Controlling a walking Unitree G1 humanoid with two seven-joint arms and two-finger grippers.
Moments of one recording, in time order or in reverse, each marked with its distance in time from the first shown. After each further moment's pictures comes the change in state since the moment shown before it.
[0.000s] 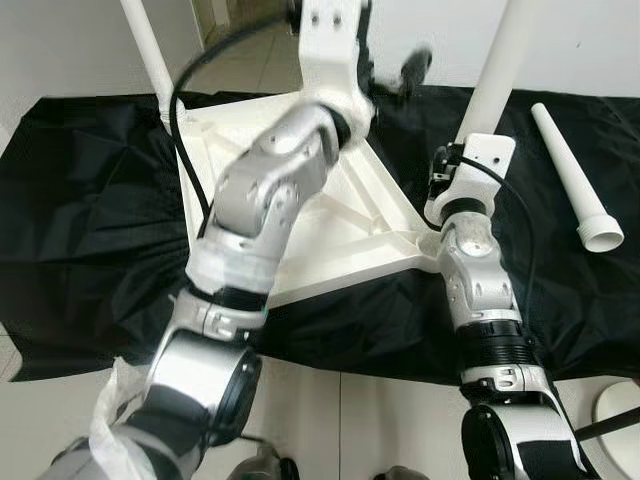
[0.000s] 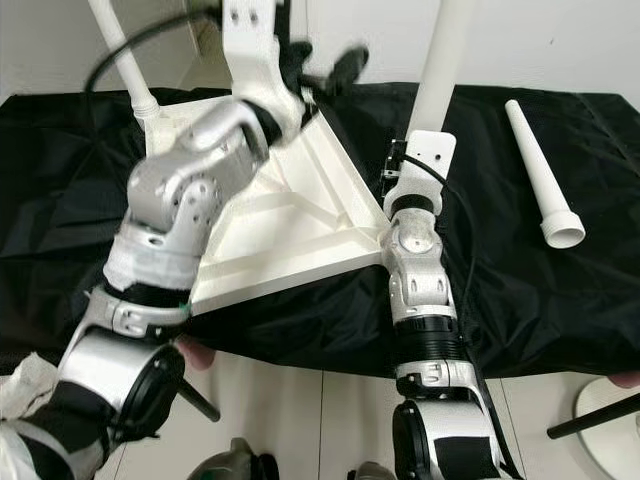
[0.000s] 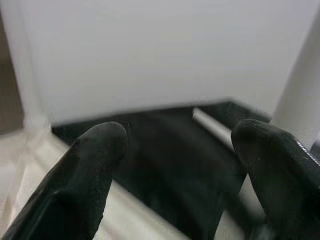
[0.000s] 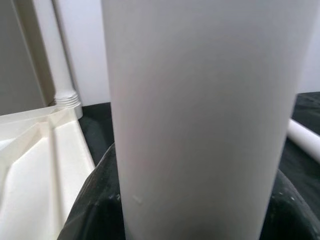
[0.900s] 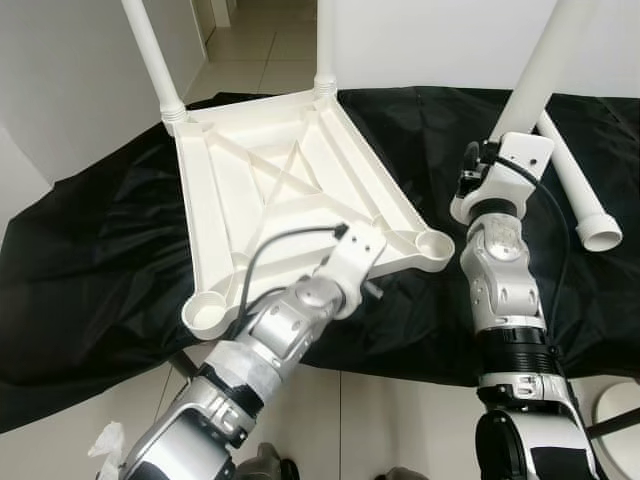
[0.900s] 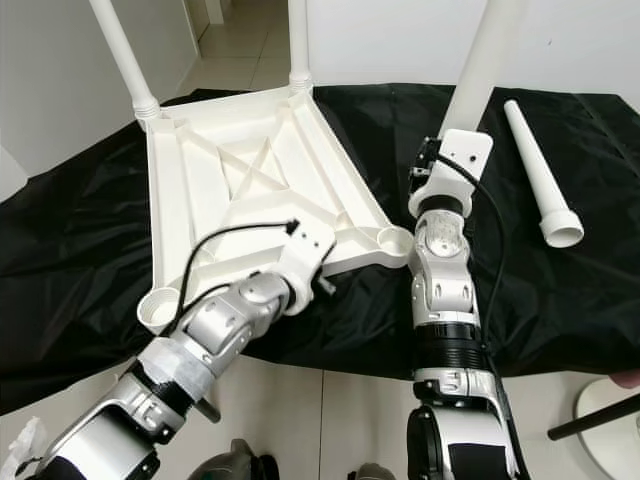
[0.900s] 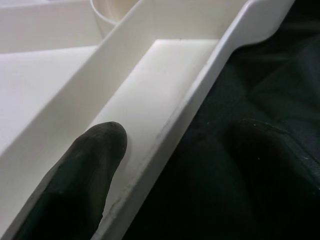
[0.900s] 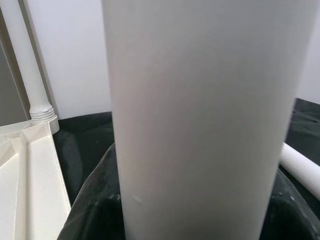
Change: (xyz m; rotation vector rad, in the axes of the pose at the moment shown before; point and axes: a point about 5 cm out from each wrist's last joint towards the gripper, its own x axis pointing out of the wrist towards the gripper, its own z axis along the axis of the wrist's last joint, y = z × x) left arm -0.042 -0.032 -0.171 0.190 0.581 -0.082; right arm 0.002 -0.019 0.007 -0.013 -0.033 -0.031
